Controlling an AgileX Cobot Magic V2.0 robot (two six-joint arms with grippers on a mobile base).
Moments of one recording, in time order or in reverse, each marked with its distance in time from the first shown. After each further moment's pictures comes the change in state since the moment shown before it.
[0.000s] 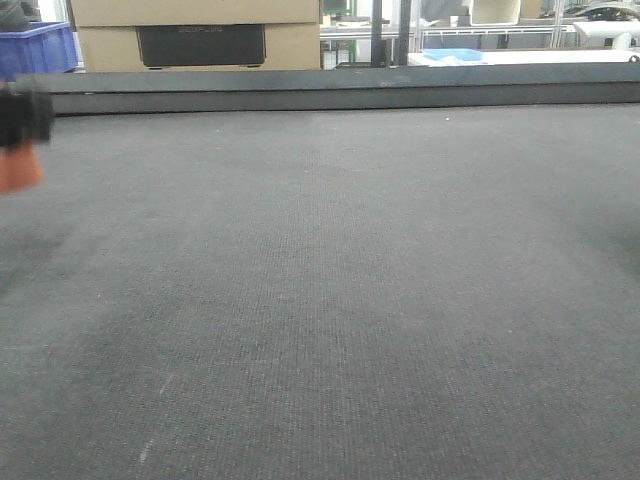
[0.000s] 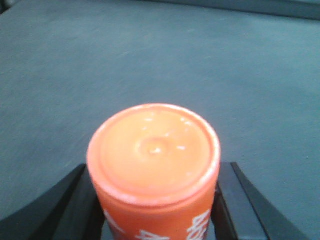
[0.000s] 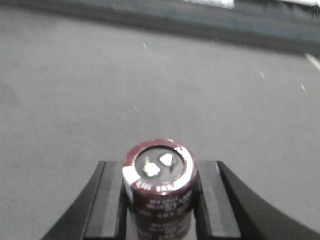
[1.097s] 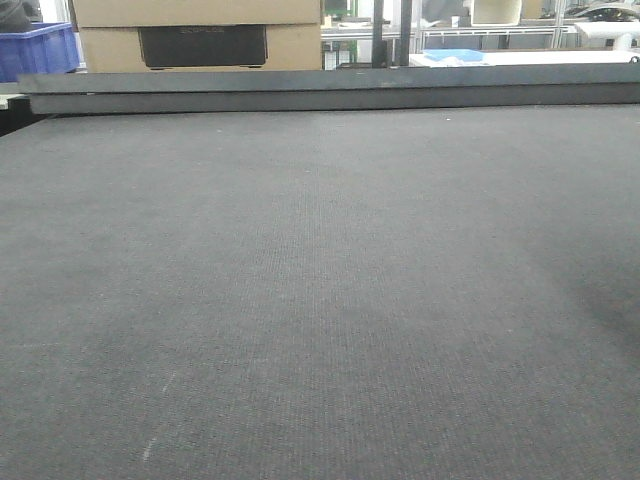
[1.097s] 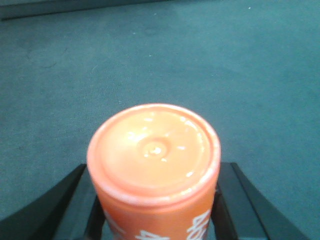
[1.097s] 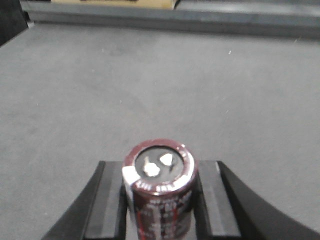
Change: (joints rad) left arm 0.268 -0.670 -0.462 0.145 1.335 0.095; right arm 0.290 -0.401 -0.282 0.209 0.691 0.000
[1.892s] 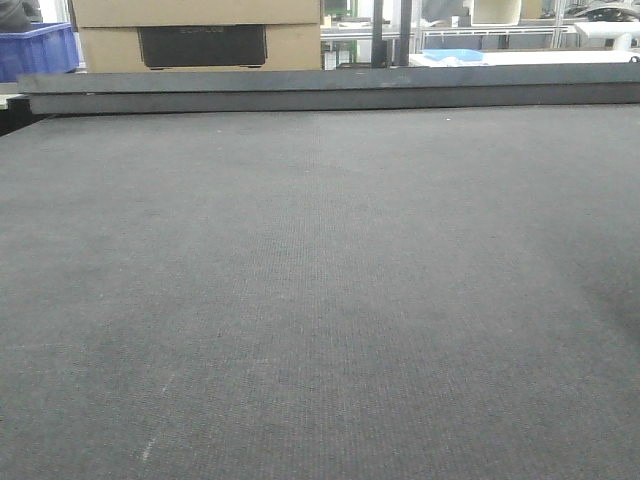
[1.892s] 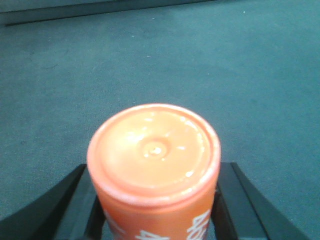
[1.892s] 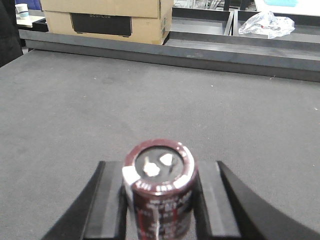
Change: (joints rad) left arm 0.000 -0.103 0.067 -0.002 0.011 0.000; right arm 0.000 -0.072 -0.011 -0.049 0.004 0.000
